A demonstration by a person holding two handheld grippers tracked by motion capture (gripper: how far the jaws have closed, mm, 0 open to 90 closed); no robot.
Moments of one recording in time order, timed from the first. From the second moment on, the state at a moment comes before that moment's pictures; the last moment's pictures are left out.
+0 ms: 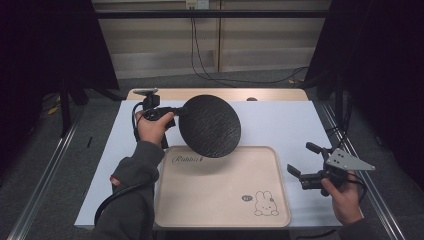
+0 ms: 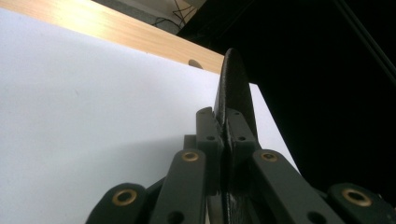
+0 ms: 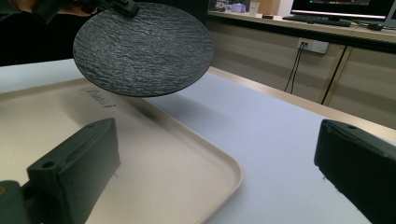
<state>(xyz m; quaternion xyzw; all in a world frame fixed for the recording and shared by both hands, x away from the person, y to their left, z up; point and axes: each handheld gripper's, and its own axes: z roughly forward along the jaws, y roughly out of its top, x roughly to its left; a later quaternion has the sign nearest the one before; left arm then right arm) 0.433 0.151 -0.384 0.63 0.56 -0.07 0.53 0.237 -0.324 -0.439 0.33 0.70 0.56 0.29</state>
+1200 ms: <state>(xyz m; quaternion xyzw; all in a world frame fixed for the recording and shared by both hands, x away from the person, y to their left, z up) 0.388 0.136 -0.397 0.68 0.50 -0.13 0.52 0.237 -0.325 -0.438 0.33 0.70 0.56 0.29</state>
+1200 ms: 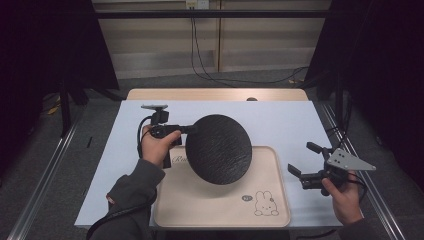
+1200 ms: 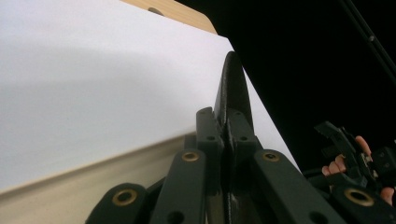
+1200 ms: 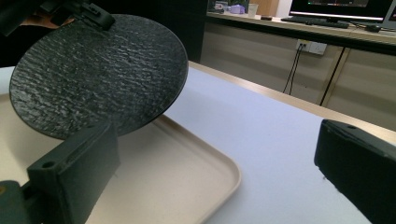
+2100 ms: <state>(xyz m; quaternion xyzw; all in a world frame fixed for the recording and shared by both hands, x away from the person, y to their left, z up) 0.354 0.118 -0.411 0.70 0.47 -0.16 0.51 0.238 -0.325 -0.438 0.33 0.70 0.56 0.30</state>
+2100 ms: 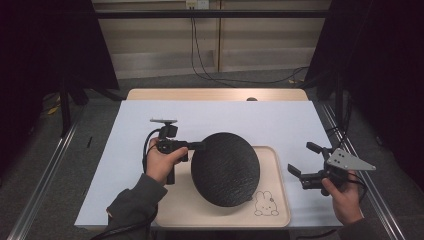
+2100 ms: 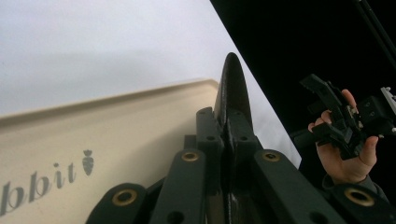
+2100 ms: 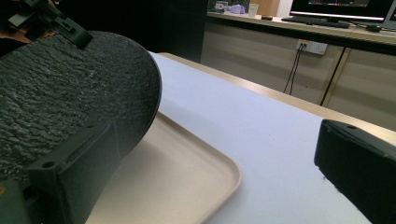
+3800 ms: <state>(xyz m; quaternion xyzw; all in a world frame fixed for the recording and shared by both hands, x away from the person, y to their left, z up) 0.347 0.128 -0.467 0.69 0.51 -0.15 0.50 0.237 -0.324 -0.439 0.33 0.71 0.56 0.29</state>
